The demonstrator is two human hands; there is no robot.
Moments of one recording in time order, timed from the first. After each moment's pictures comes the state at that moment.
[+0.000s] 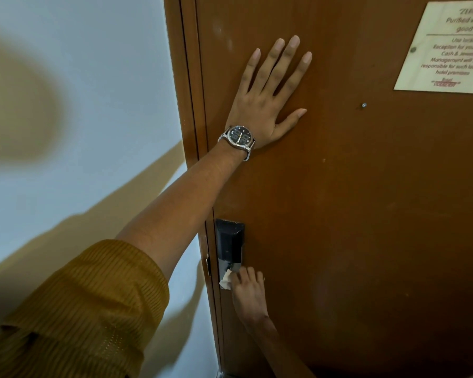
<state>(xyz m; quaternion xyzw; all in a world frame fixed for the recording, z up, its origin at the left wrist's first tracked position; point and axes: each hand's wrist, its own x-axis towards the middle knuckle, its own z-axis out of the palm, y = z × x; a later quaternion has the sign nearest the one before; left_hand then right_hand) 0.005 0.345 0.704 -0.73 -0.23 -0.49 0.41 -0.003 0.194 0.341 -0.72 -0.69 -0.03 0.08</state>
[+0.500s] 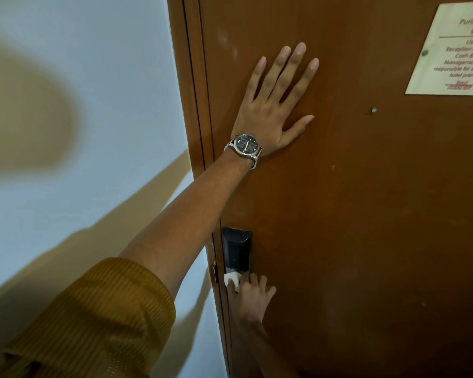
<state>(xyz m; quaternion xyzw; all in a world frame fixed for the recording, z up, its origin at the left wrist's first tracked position) 0.005 0.346 0.703 -0.73 -0.23 -0.49 0.41 -0.027 0.215 0.342 -0.82 -0.53 0.00 0.21</state>
